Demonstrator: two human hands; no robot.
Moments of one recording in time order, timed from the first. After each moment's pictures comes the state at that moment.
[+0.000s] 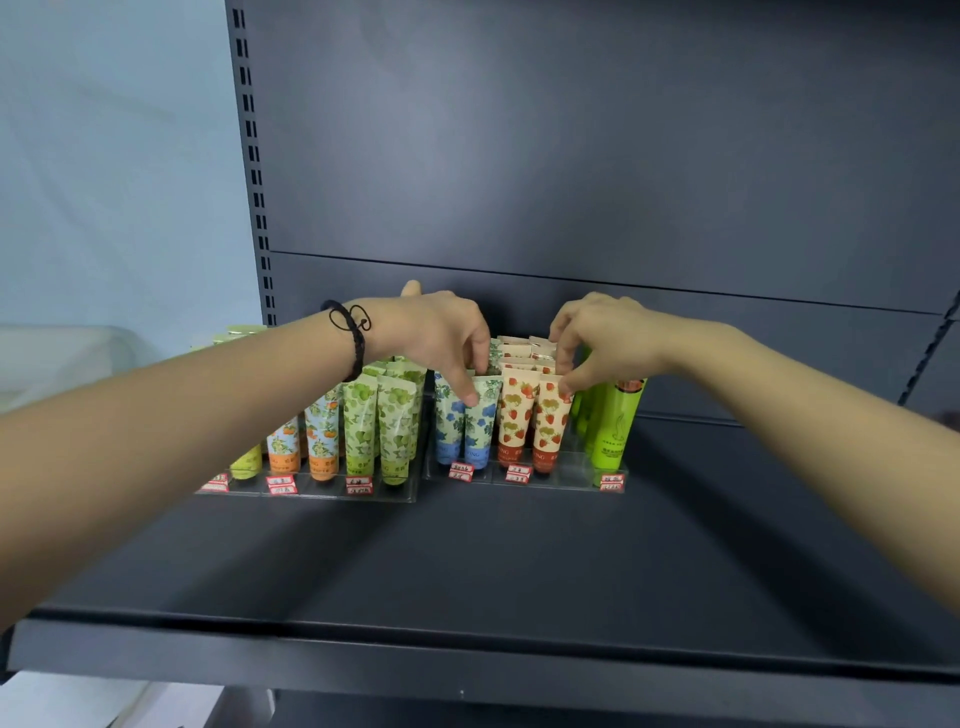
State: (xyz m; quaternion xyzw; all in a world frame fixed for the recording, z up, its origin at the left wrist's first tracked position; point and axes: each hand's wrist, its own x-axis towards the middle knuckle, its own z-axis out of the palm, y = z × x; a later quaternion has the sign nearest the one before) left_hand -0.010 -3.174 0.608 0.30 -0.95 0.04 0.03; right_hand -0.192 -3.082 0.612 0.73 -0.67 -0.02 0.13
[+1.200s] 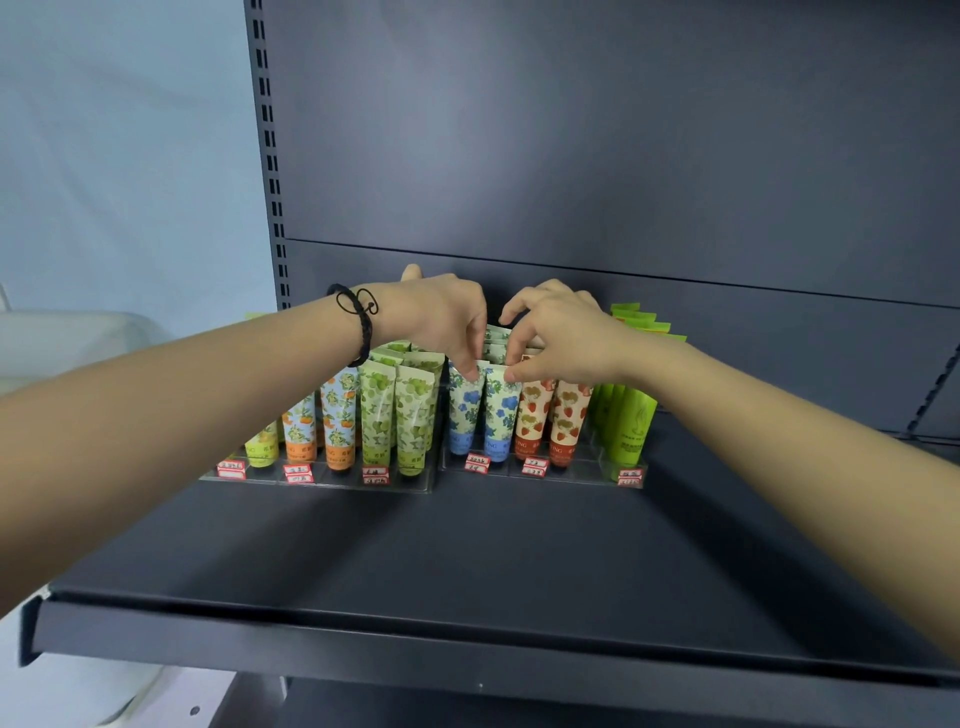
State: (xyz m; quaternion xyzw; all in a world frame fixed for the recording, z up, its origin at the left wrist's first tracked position) left_hand 0.000 -3.180 0.610 0.32 -0.95 0.04 0.05; right_hand -0.152 -3.107 0.591 0.77 -0.62 0.09 0.13
